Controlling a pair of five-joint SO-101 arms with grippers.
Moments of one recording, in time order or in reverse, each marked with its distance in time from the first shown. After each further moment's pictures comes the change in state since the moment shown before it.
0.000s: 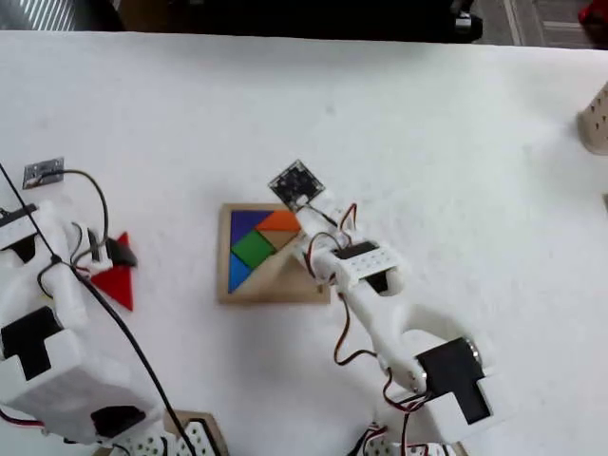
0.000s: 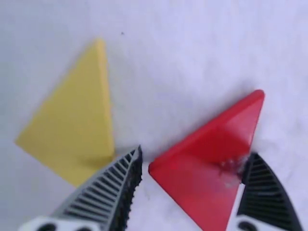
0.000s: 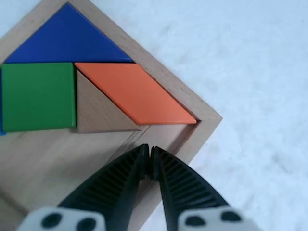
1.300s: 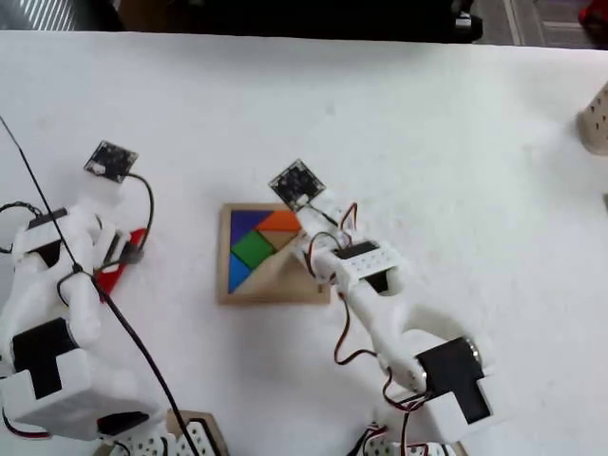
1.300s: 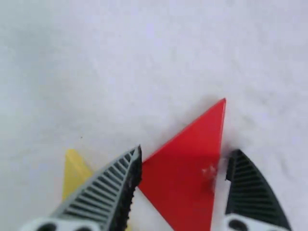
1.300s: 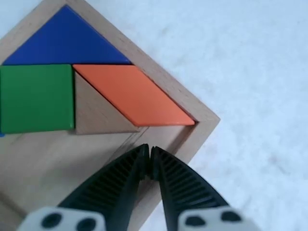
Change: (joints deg) left arm 6.0 -4.8 8.1 -16.2 -30.9; right arm 0.1 0.0 0.0 -0.6 0.0
